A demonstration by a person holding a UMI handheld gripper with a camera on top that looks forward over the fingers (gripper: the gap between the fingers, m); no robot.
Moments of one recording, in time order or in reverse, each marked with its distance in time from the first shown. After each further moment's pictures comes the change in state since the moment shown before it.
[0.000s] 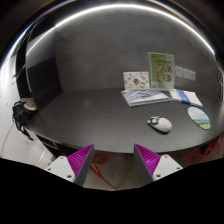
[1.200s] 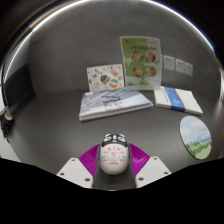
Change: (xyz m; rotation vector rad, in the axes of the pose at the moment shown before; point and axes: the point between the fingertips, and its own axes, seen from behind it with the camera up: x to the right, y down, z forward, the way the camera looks) arm 0.215 -0.066 0.155 -0.051 0.075 0.023
